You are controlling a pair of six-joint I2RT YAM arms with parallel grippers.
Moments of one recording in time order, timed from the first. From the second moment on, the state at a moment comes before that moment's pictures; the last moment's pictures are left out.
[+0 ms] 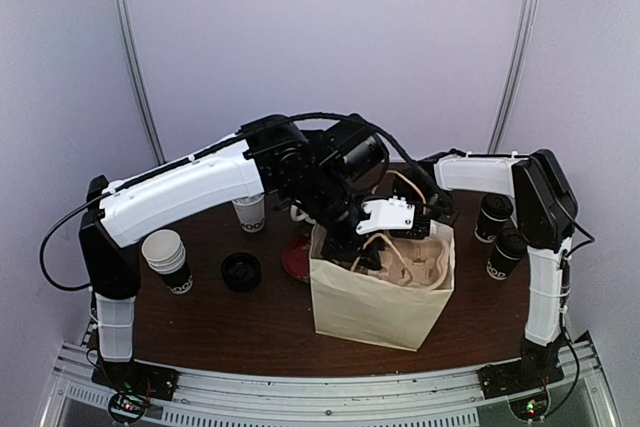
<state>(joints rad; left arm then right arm) -1.19 2.05 2.21 -1.16 0.23 0.61 0.51 2.05 1.54 -1.22 -0.71 -0.71</state>
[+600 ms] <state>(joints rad) -1.19 2.05 2.17 -1.20 0.24 0.60 0.51 2.04 1.58 -1.34 -0.73 -0.81</state>
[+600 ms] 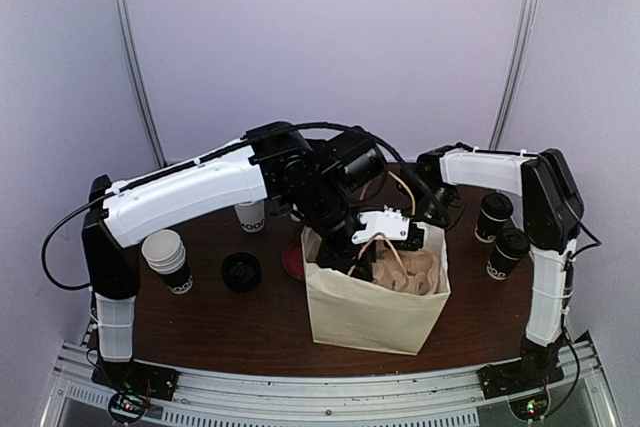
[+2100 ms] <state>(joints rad) -1.15 2.16 2.37 -1.34 0.15 0.49 0.84 1.25 1.67 -1.35 -0.68 -0.57</state>
